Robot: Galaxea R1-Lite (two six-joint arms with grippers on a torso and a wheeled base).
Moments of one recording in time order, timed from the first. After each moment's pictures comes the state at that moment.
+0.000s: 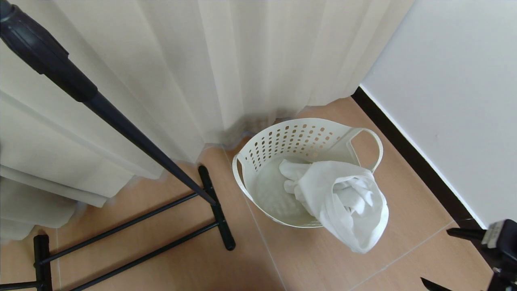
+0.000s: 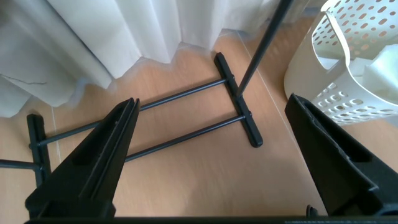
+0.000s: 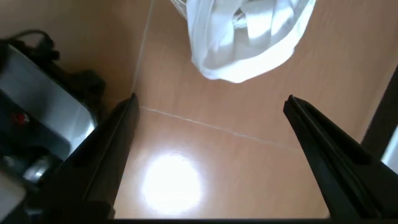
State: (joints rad) left arm 0.00 0.01 0.00 0.00 0.07 -0.03; right arm 0.23 1.03 -0.35 -0.08 0.15 -0.57
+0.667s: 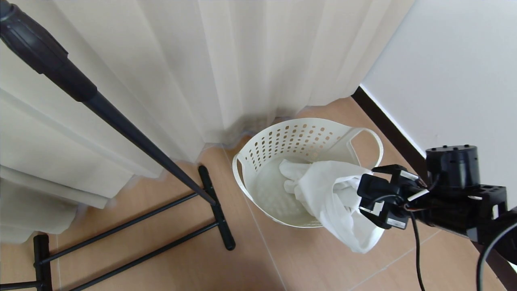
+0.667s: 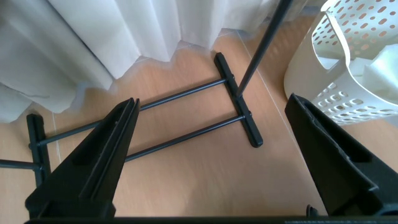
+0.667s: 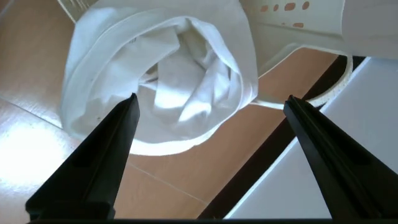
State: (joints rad) left arm 0.00 0.01 0.00 0.00 0.07 -0.03; right arm 0.32 1.70 -0.65 -0.49 -0.12 -1.00
